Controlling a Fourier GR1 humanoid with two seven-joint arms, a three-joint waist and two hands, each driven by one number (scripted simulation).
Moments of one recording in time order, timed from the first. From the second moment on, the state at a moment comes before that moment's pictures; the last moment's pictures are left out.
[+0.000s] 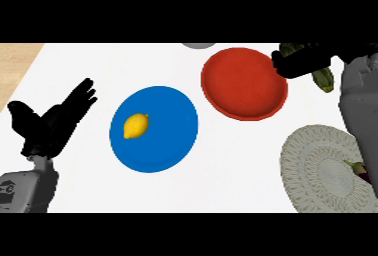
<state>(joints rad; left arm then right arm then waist) -0.22 0.25 0.10 -1.51 0.12 -0.19 0.29 -0.89 -0.42 0.13 -1.55 0.52 0.34 0.79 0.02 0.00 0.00</state>
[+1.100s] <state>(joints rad) -0.28 0.23 0.08 -1.50 0.10 -0.20 0.30 -1.16 -0.24 -0.09 -0.49 0.57 -0.06 0.26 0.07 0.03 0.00</state>
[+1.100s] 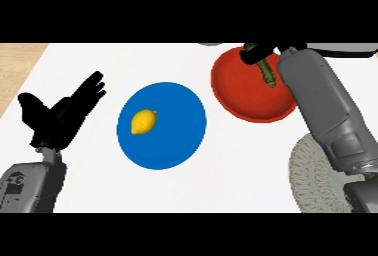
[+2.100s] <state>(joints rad) -0.29 0.24 0.09 -1.48 0.11 -0.21 0.29 -1.22 -0.29 -0.32 -0.28 0.45 -0.39 -0.05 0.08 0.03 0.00</state>
